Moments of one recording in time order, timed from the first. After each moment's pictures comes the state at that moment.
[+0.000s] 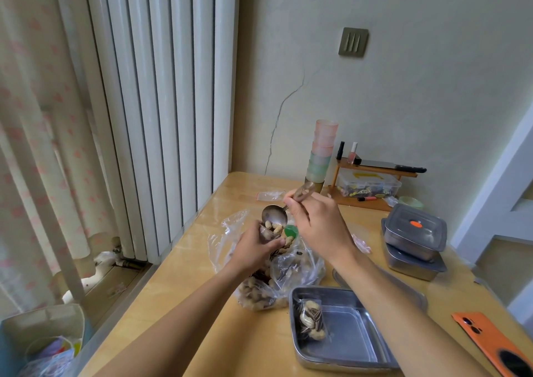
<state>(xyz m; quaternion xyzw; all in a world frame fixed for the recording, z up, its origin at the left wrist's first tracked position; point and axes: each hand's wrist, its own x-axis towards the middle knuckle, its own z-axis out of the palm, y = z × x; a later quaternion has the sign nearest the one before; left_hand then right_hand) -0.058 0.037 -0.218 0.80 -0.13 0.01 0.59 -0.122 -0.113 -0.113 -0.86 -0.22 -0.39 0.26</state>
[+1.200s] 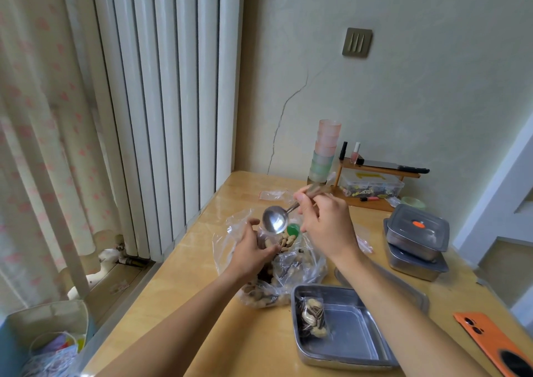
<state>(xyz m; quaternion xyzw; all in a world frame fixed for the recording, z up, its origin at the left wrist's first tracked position) -0.073 0.047 -0.226 0.79 -0.12 0.03 0.60 -0.125 -0.118 -0.116 -0.86 -0.15 -0.39 0.29</state>
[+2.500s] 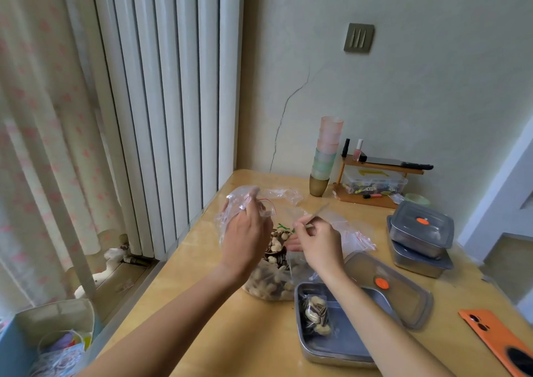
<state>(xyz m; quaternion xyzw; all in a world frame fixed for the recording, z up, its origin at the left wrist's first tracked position) -0.087 0.054 -0.182 0.84 -0.20 0.39 0.33 -0.119 -0.107 -0.176 -0.82 0.03 -0.20 0.54</state>
